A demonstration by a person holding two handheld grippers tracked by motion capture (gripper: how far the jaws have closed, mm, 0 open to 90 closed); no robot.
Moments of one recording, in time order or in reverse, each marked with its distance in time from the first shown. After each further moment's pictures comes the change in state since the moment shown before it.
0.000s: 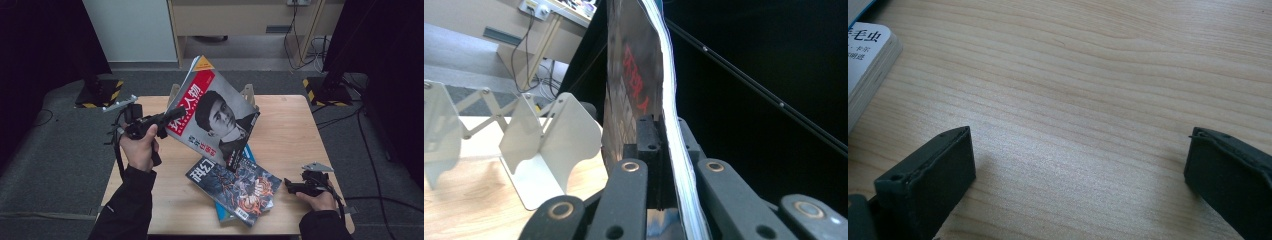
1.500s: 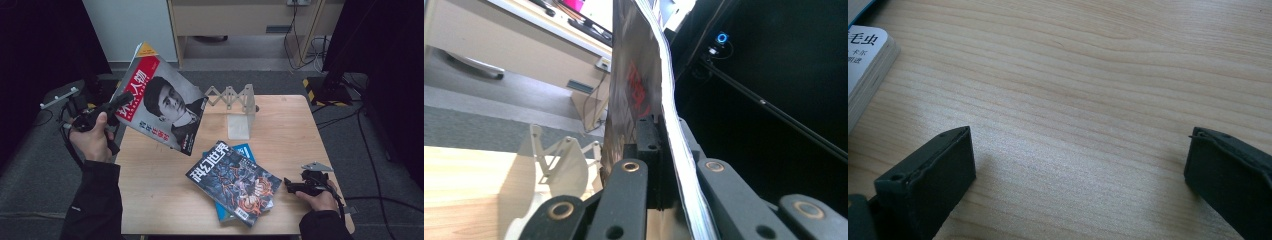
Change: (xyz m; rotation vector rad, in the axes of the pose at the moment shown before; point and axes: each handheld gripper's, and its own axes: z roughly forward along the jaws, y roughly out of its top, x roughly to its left) left arm 0.039 0.044 -0.083 -0.178 0.232 0.009; right arm 0.001 0.001 0.001 -0.002 -0.010 0.007
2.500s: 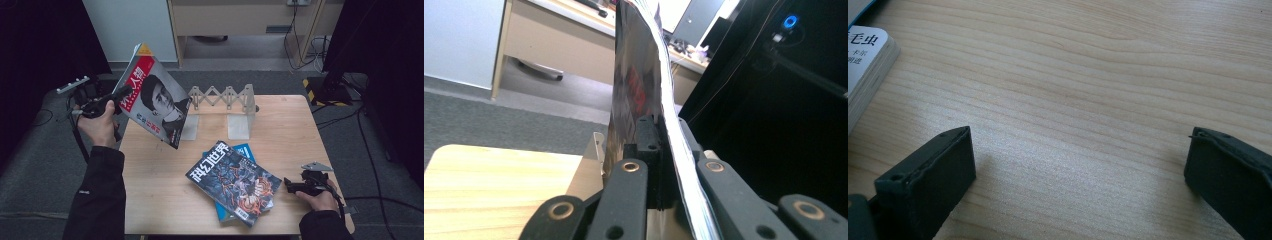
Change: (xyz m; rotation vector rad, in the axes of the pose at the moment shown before) left arm 0.020 0.010 0.037 0.039 0.203 0.085; right arm 0.000 0.000 0.000 0.000 0.001 -0.003
